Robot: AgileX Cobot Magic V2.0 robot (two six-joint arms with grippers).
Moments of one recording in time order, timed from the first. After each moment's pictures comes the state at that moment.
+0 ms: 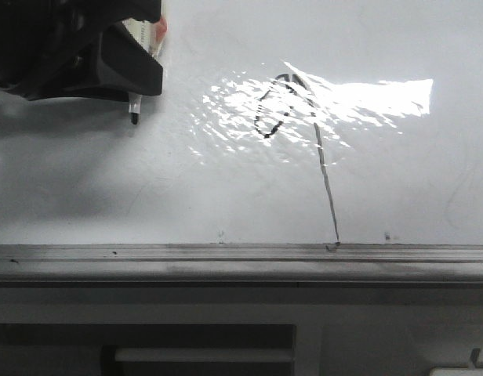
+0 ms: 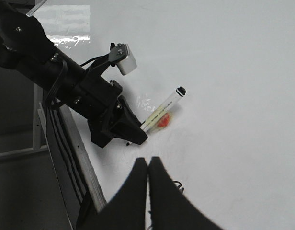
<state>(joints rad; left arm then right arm) -0.82 1.25 -0.67 -1.26 -0.13 0.88 1.01 0.71 -1.06 -0.33 0.74 -0.08</state>
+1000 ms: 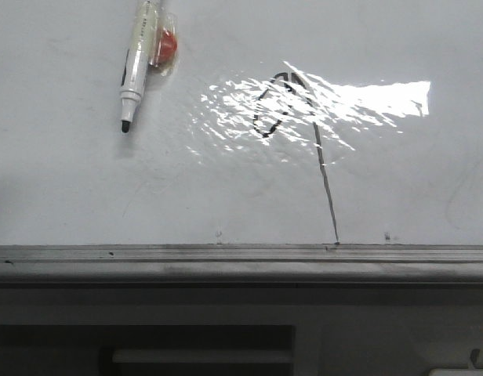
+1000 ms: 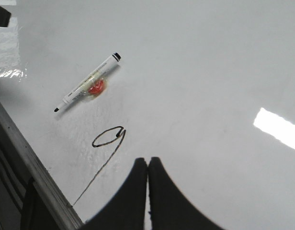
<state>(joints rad) -0.86 0.50 -0.38 -1.22 -0.10 0.88 1.01 0.15 -0.50 -0.77 0.63 0.31</state>
